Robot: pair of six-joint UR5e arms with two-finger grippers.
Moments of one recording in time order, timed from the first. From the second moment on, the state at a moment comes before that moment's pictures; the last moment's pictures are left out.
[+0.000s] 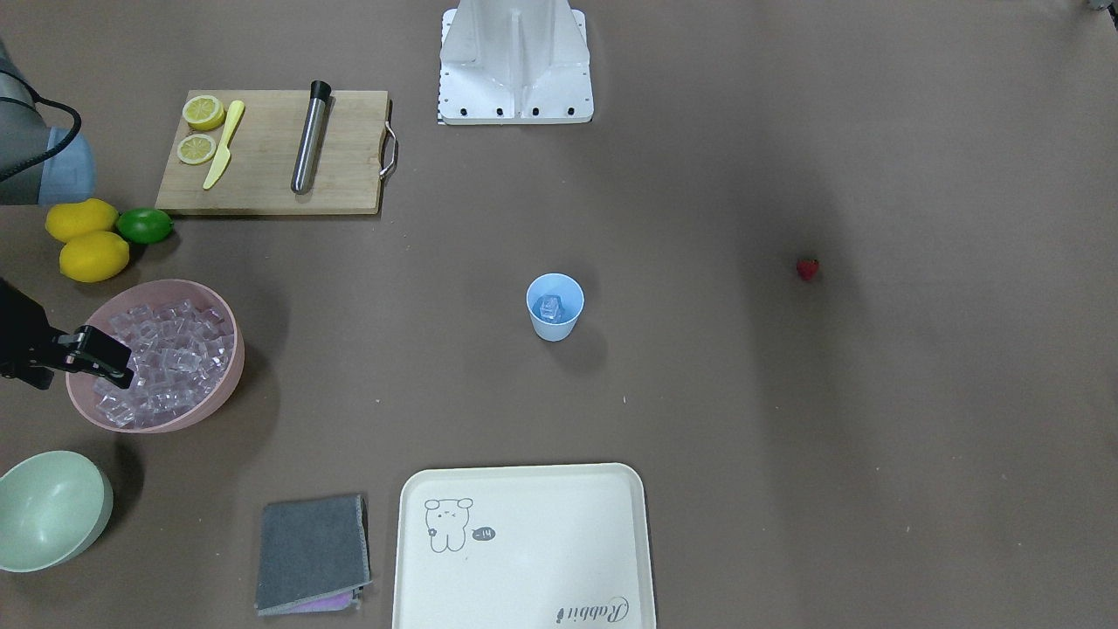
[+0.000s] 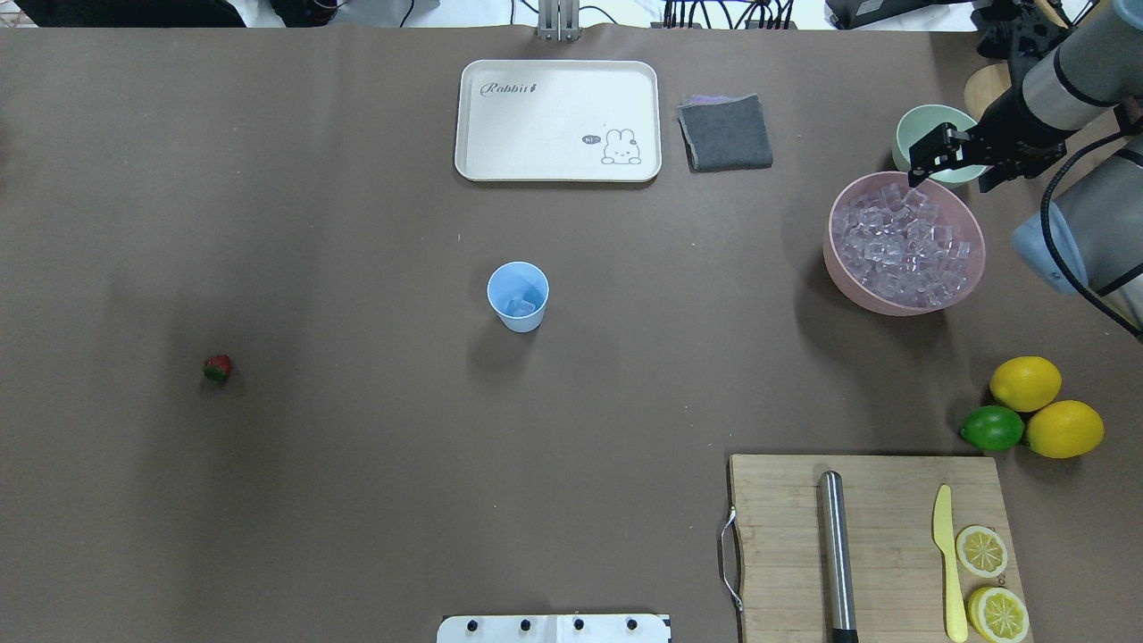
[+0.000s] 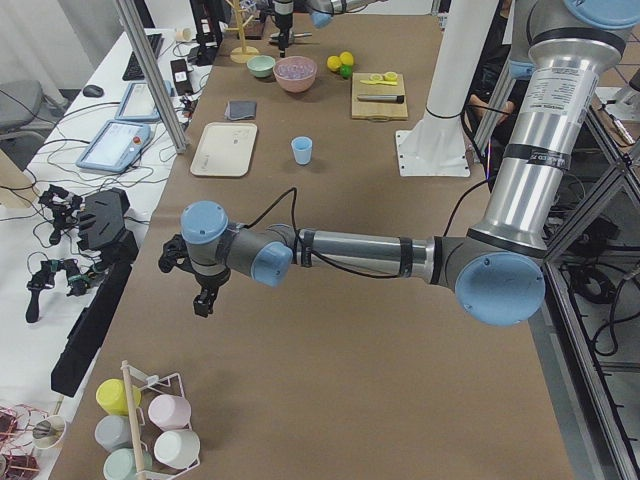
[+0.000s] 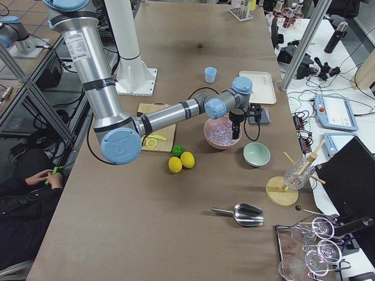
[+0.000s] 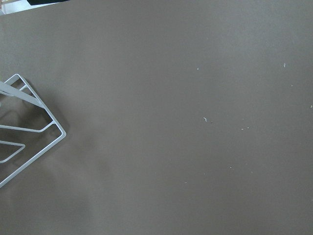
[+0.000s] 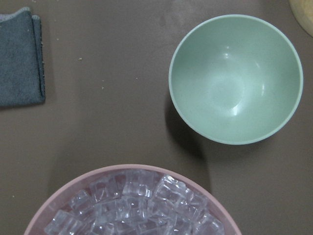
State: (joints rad) left arm -1.47 -1.81 -1.38 -1.89 -2.35 -0.11; right arm 1.11 -1.25 1.62 -1.45 2.22 0.73
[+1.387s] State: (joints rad) left arm -1.47 -1.81 -1.38 -1.89 -2.35 -0.10; right arm 0.92 -1.21 1.63 -1.56 2.04 0.77
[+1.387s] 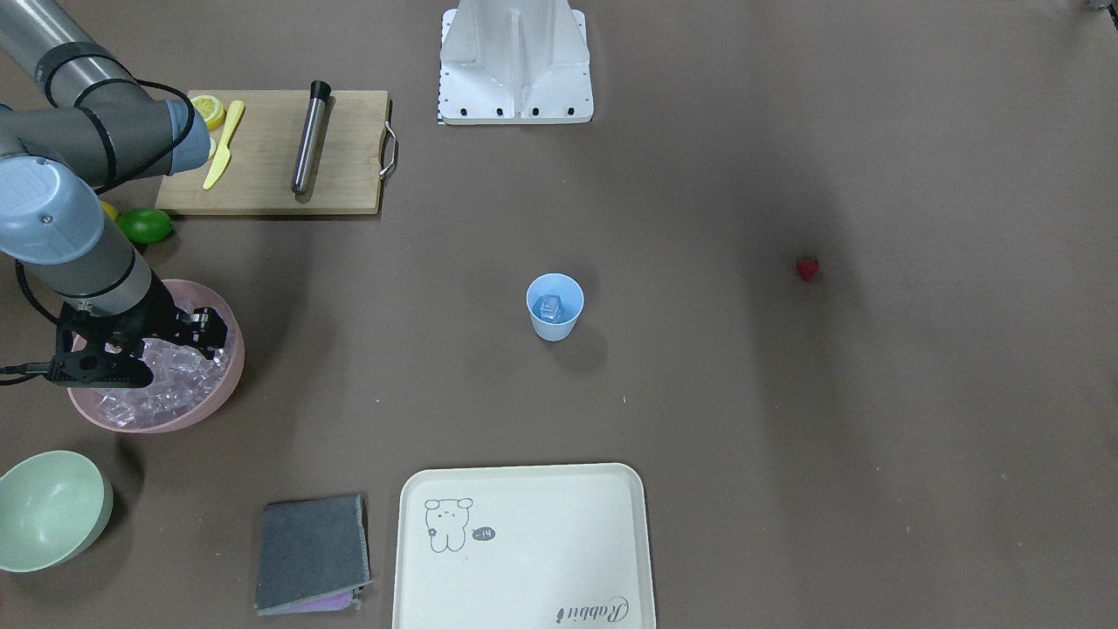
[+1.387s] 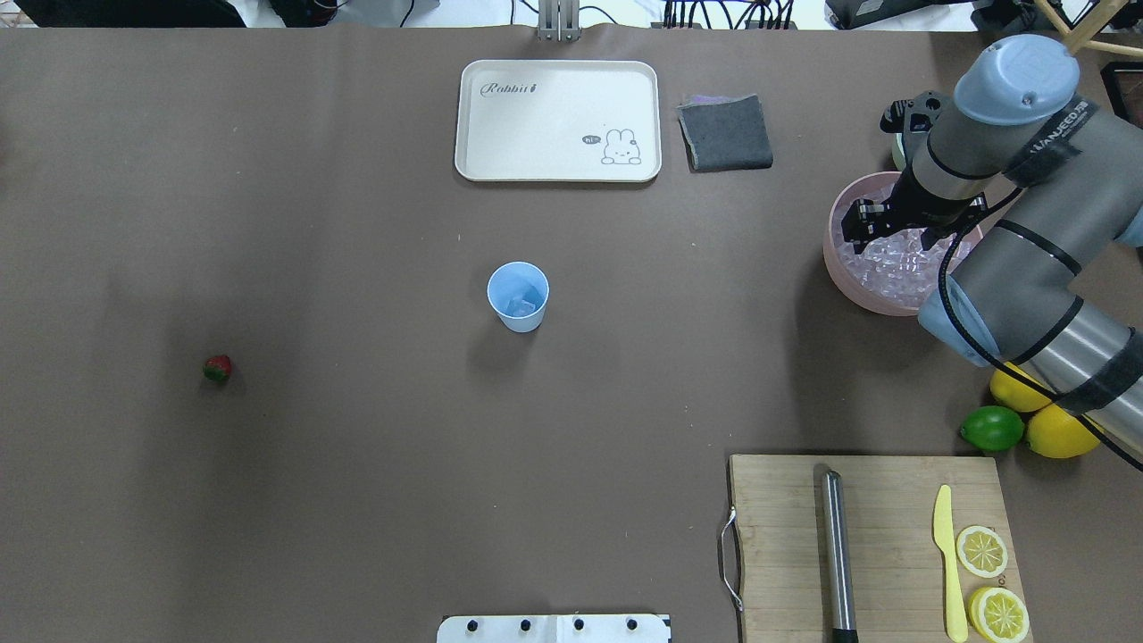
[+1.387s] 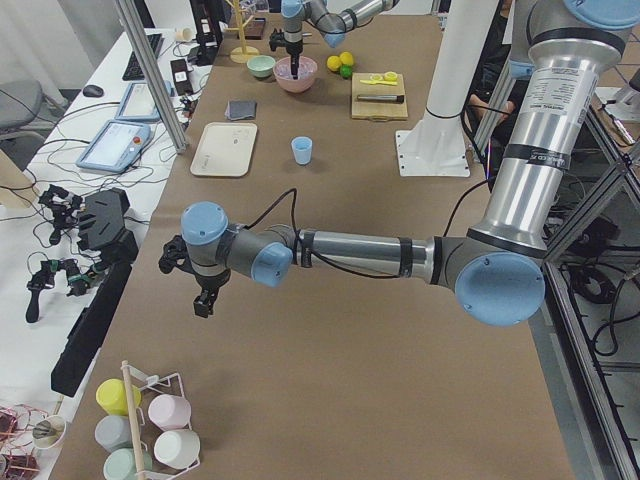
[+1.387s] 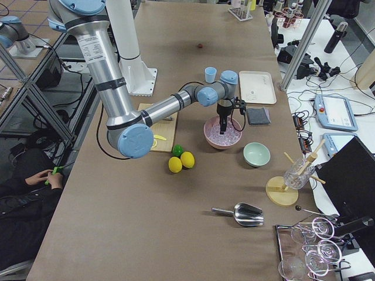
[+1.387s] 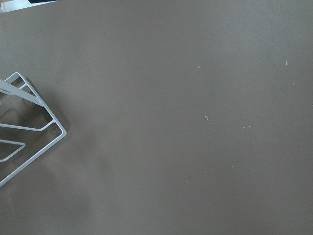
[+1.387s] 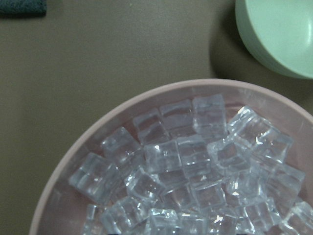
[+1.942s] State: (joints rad) left arm -1.47 -1.81 -1.38 -1.89 -2.35 -0.10; right arm 0.91 -1.21 1.61 -1.56 2.03 0.78
